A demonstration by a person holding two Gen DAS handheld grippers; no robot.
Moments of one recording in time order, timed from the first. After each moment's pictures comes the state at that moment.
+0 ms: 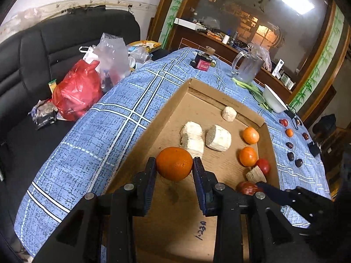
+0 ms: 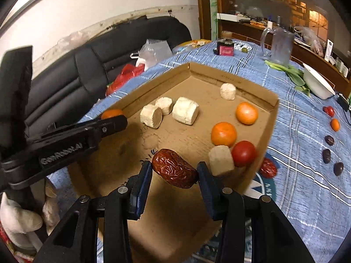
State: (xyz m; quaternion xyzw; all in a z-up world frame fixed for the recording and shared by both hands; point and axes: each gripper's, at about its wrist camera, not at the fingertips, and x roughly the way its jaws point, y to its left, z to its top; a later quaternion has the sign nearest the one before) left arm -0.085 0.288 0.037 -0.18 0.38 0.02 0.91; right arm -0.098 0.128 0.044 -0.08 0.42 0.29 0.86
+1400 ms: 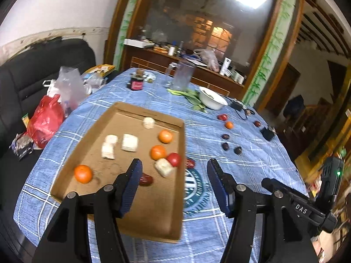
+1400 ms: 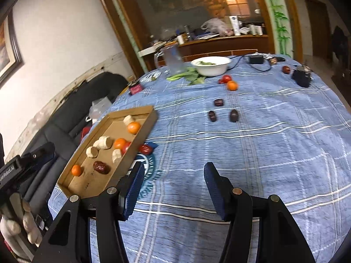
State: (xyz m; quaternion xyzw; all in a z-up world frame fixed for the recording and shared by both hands) left arm -0.152 0.180 0.127 -0.12 0.32 -0.10 0.93; right arm -0.176 -0.100 0.090 0.14 0.35 0.12 0.92
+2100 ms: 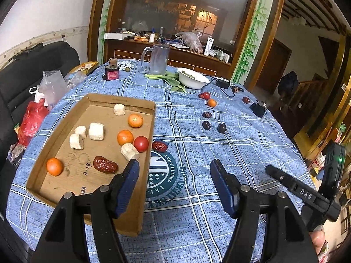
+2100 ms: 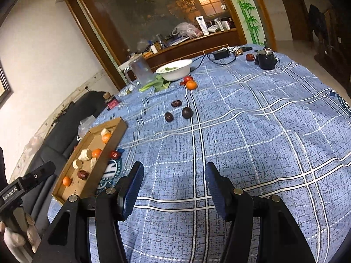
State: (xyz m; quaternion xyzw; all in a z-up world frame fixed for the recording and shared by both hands) left arm -0.149 0.119 0.113 -0.08 0.35 -0.13 0.92; right arm -0.191 -0.167 0.067 0.19 0.35 0.09 0.91
